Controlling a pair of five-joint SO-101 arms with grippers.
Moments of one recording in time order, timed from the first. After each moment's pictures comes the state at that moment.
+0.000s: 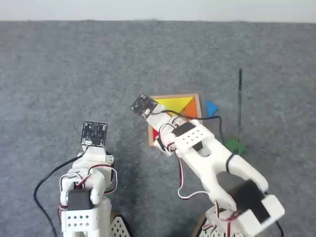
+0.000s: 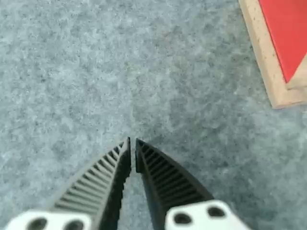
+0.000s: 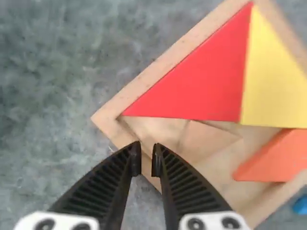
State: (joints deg) left arm -9.5 -103.1 97.2 72.0 -3.9; right arm -36.7 -4.5 43.1 38.8 21.1
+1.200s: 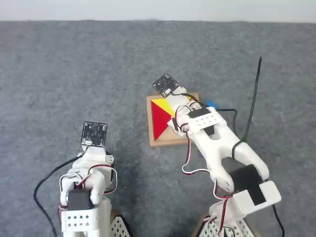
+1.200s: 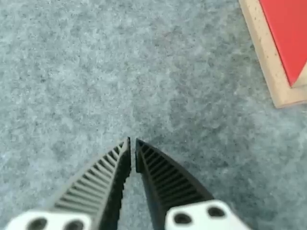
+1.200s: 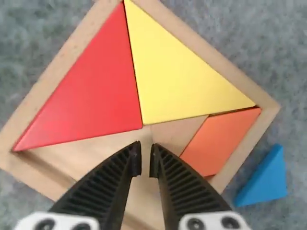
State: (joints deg) left arm -9.4 -103.1 97.2 72.0 -3.9; right arm -24.9 2.9 35.9 33.8 21.6
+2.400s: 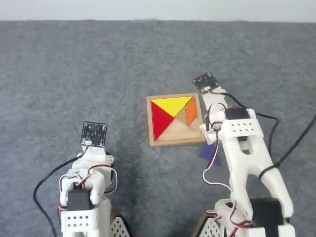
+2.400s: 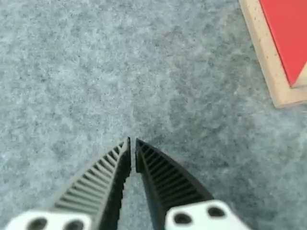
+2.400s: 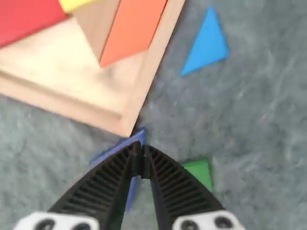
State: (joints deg) left arm -9.4 -103.1 97.2 72.0 -3.9; right arm -9.8 -16.7 40.5 59.7 21.7
